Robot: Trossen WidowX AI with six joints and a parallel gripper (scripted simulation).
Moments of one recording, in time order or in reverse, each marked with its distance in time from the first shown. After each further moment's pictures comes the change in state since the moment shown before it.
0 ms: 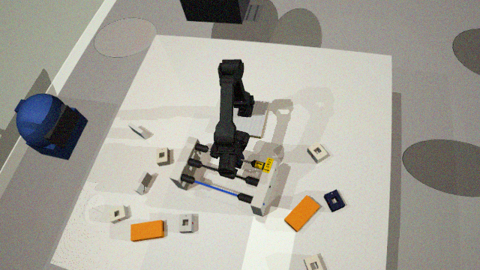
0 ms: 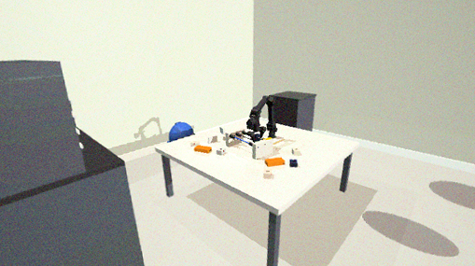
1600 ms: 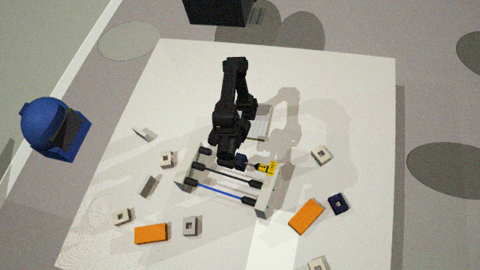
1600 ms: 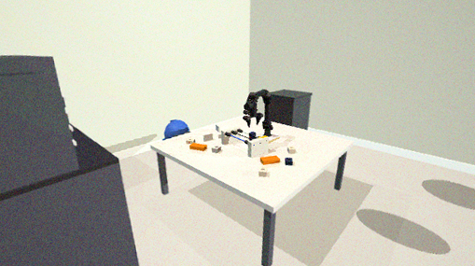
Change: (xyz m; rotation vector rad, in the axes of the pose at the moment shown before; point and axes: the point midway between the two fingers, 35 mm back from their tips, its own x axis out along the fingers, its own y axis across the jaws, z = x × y) arm -0.107 -0.013 0.000 0.000 0.005 0.085
